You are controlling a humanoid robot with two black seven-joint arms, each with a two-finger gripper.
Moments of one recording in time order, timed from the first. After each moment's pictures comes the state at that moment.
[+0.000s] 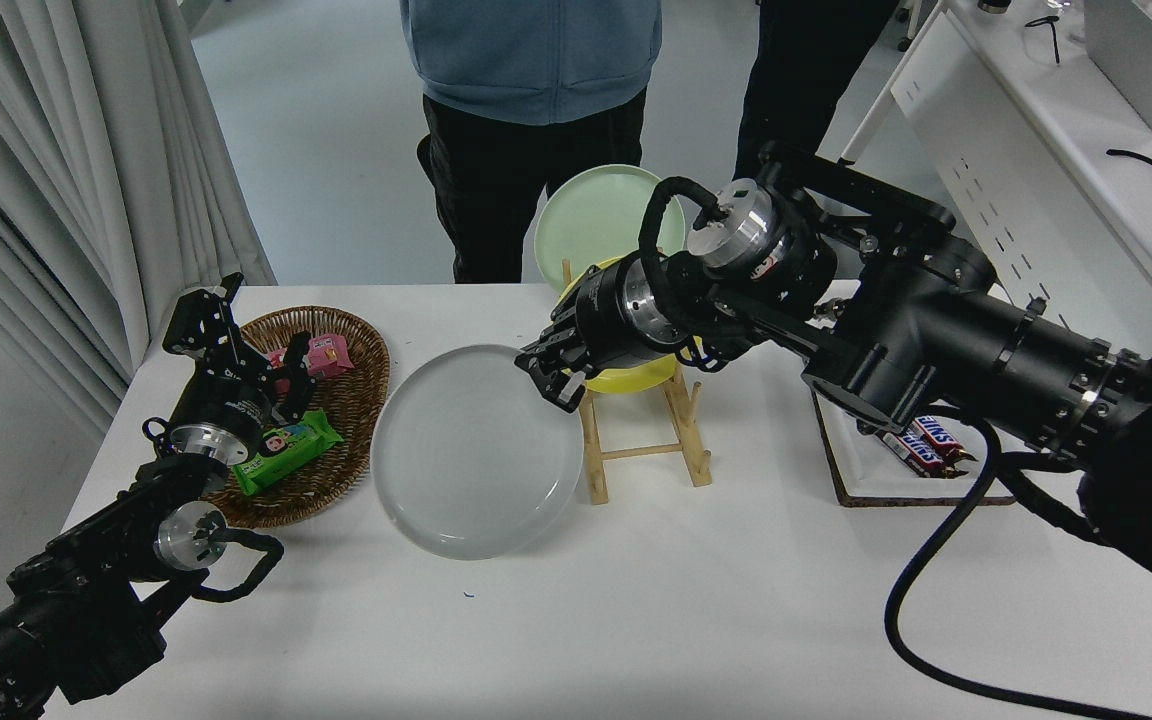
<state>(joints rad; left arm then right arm) -0.56 0.37 -0.74 -0.69 0.13 -0.23 -0.64 1.28 -0.04 0.43 0.99 0.79 -0.78 -0.50</state>
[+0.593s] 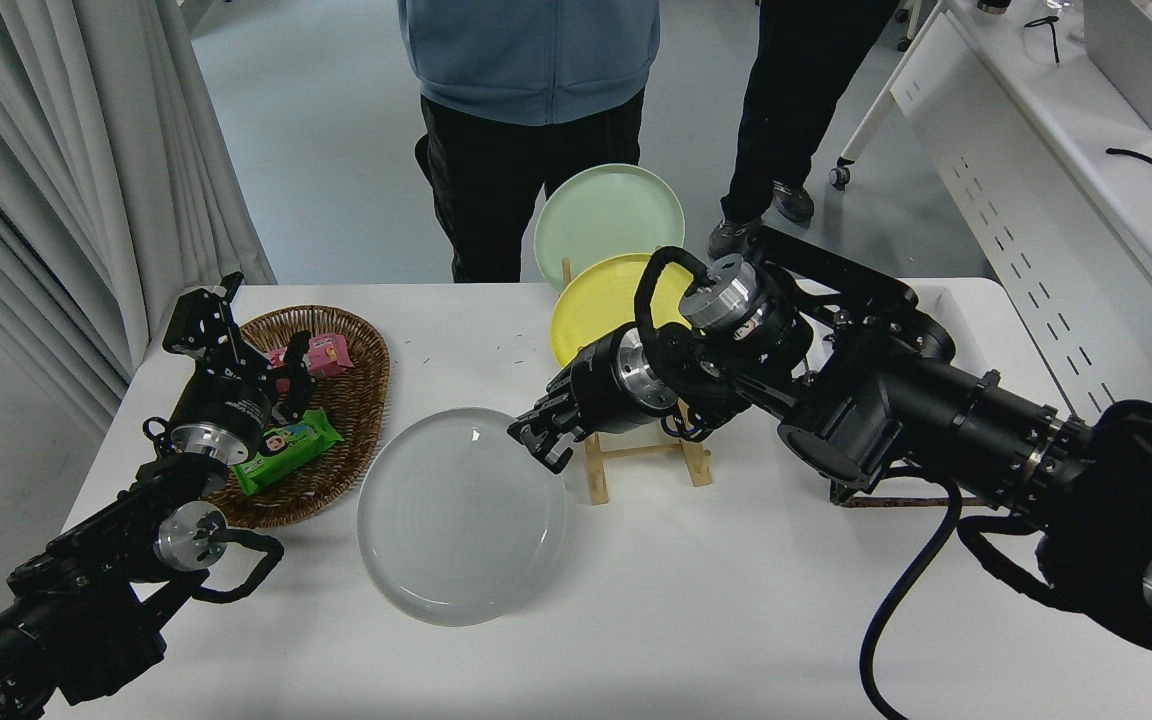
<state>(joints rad) -0.56 0.37 -0.74 -0.69 0.13 -0.23 -0.64 1.16 -0.01 0.38 0.91 0.84 -0.79 -0.49</state>
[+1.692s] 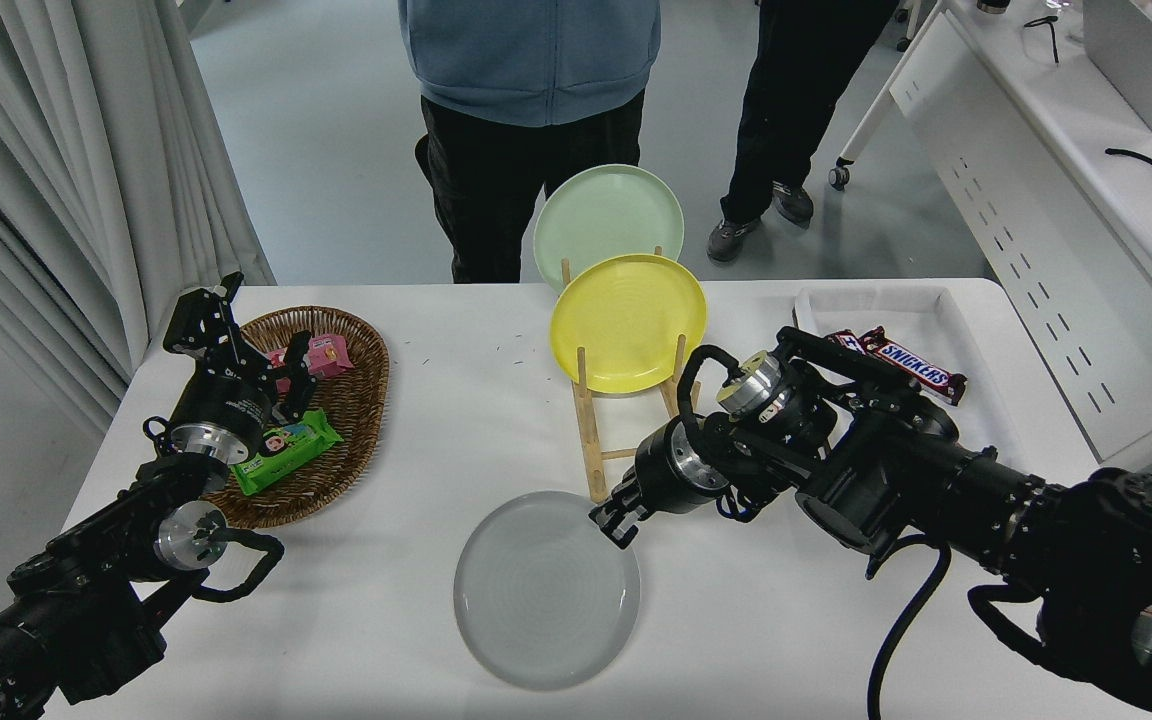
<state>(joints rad) -0.56 0.37 -0.74 -0.69 0.13 -0.23 -0.64 1.03 0.00 0.30 0.75 0.84 -0.79 -0.49</state>
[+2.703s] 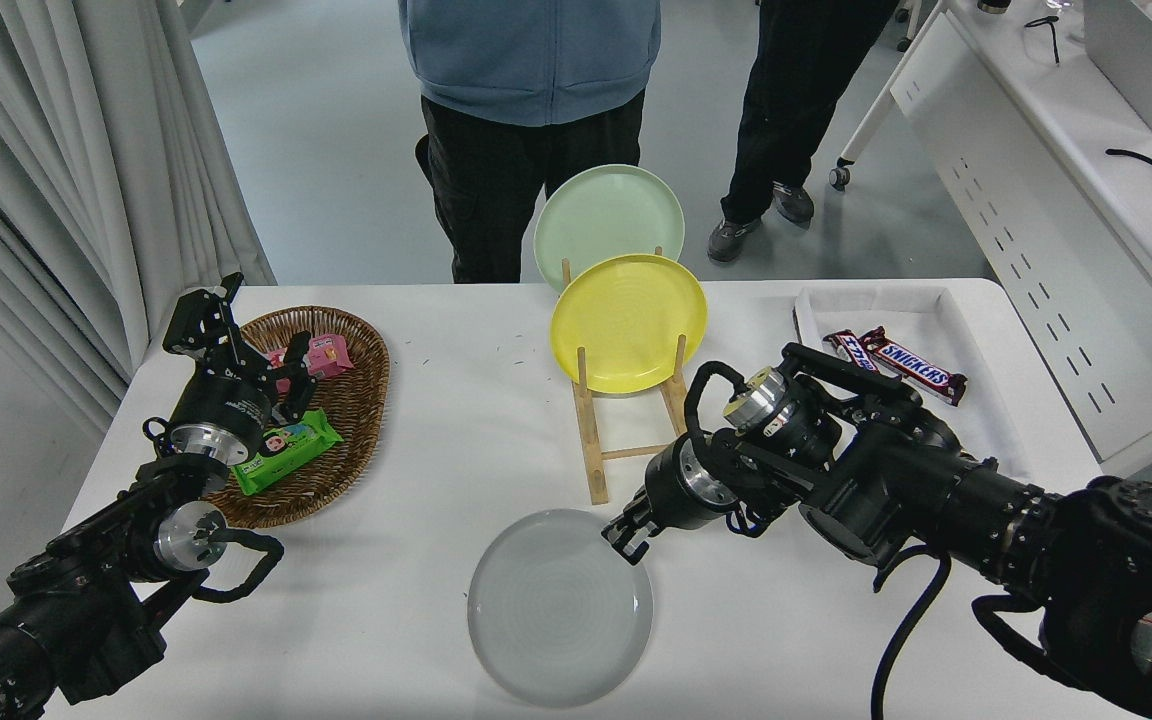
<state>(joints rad) -0.56 0.37 -0.74 -0.69 0.13 -0.23 -0.64 1.02 0.00 0.26 0.73 0.87 -0.79 -0.50</state>
